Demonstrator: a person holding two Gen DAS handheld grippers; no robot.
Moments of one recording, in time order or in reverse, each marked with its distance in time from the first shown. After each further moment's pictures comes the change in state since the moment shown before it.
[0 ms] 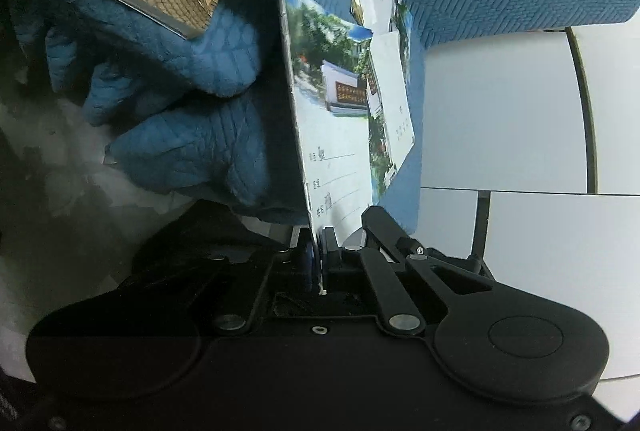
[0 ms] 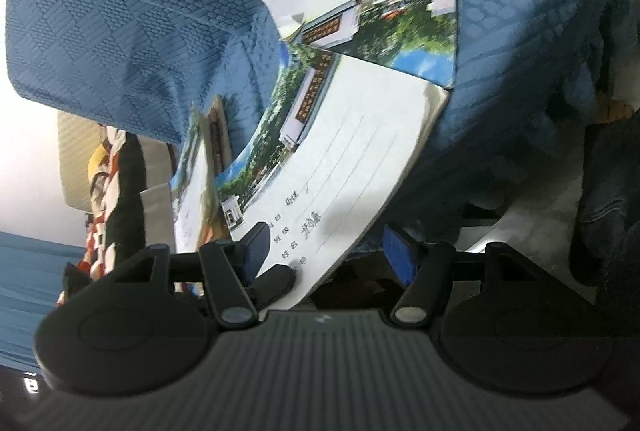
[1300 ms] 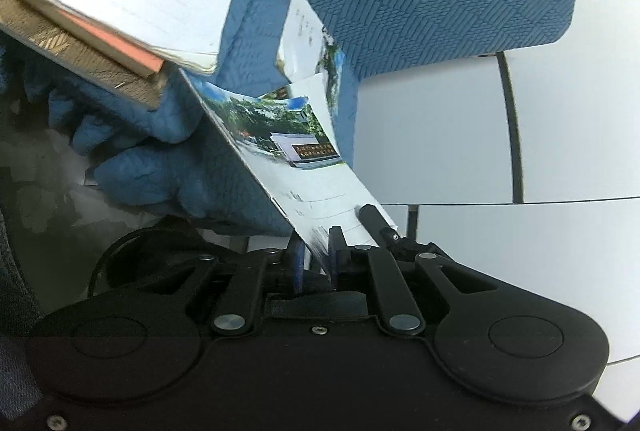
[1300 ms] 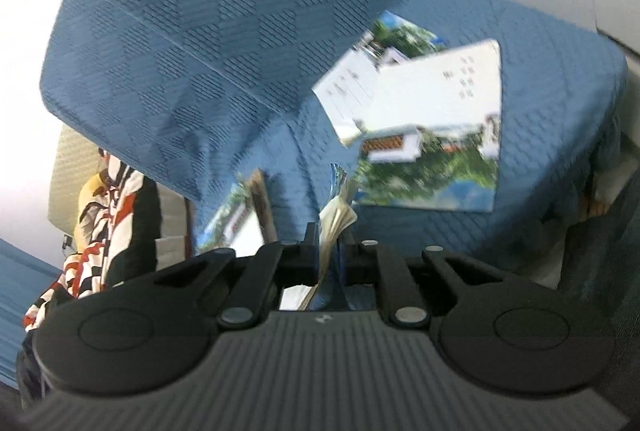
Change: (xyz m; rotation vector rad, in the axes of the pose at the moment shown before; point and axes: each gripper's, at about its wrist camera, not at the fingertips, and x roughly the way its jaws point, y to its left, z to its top) left arm -0.098 -0.052 0.001 0.027 -0.067 -0.106; right arm -0.058 0.083 0.017 -0.151 -0.252 -0.067
